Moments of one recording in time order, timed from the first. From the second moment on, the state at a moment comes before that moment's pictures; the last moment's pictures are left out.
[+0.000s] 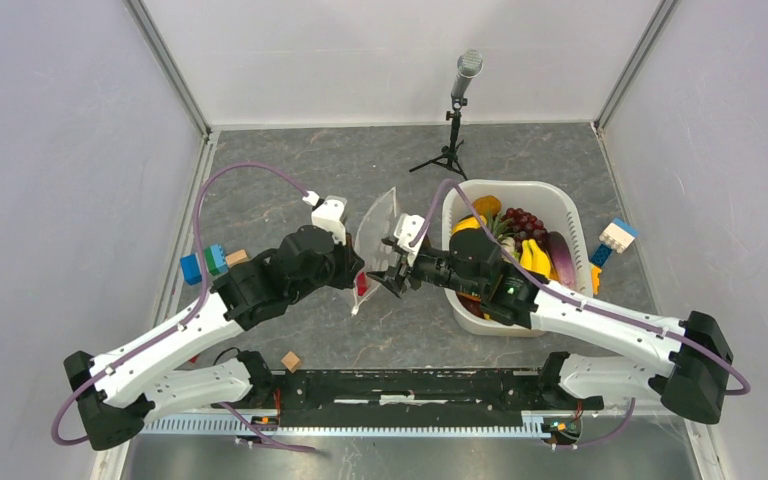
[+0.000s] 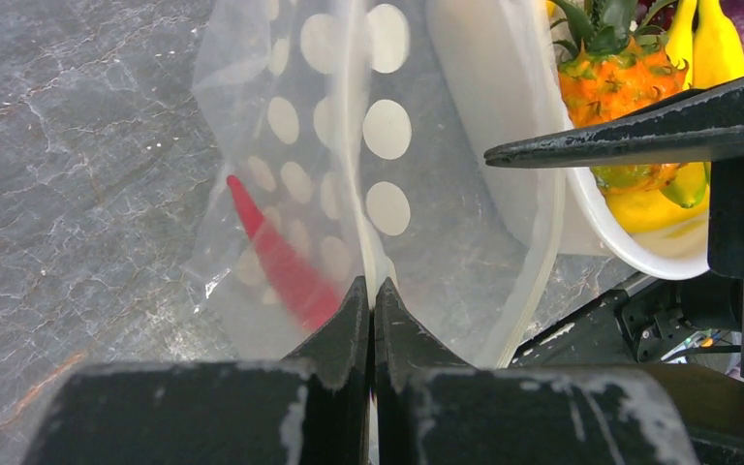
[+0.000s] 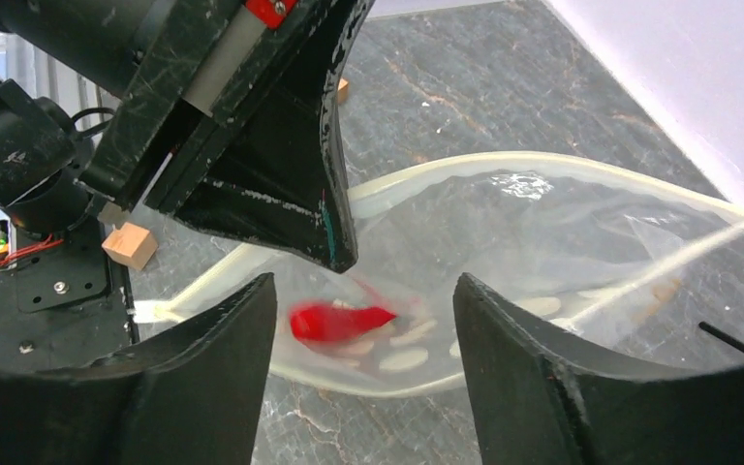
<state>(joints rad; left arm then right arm) -0.94 0.94 0.95 -0.58 -0.27 -0.53 1.03 1.15 0.83 0.17 -0.12 -0.16</state>
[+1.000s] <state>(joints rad) -0.94 0.88 0.91 -0.60 -0.31 -0.53 0.33 1.33 1.01 -0.28 0.19 0.12</state>
